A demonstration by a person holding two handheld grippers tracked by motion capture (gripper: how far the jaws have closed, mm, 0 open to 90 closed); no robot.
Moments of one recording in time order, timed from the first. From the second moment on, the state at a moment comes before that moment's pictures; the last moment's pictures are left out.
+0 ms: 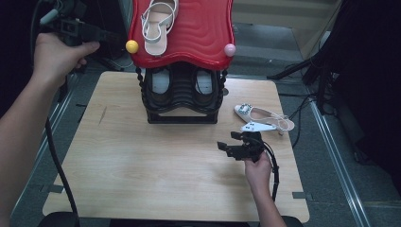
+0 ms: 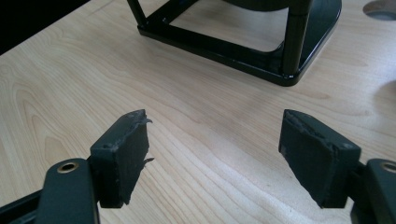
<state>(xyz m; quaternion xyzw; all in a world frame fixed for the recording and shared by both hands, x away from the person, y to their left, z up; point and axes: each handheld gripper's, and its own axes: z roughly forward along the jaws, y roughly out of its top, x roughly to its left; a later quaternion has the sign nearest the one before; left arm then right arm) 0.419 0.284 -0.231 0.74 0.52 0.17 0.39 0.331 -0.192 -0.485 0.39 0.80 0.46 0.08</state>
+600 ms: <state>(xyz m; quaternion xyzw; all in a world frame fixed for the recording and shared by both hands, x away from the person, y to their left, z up) 0.404 0.286 -0.306 0.75 0.52 0.14 0.39 0.334 -0.193 -0.483 0.40 0.79 0.46 0.10</state>
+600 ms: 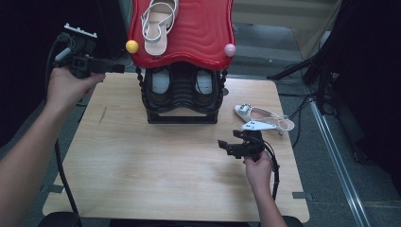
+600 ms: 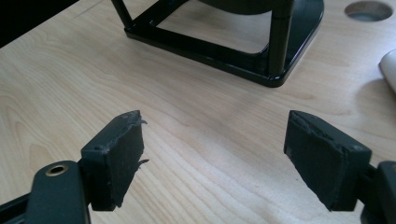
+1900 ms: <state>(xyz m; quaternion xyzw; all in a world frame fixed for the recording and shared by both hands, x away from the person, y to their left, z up) 0.364 0.272 -0.412 0.74 0.52 0.12 0.40 0.354 -0.197 -0.494 0.43 0.79 0.43 0.11</state>
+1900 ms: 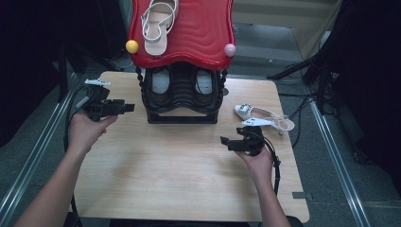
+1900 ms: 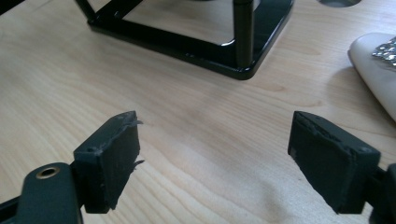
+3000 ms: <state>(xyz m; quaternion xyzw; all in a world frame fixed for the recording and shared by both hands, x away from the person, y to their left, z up) 0.331 0.247 -0.466 0.76 0.50 0.10 0.39 0.354 -0.209 -0.497 0.45 0.77 0.42 0.13</state>
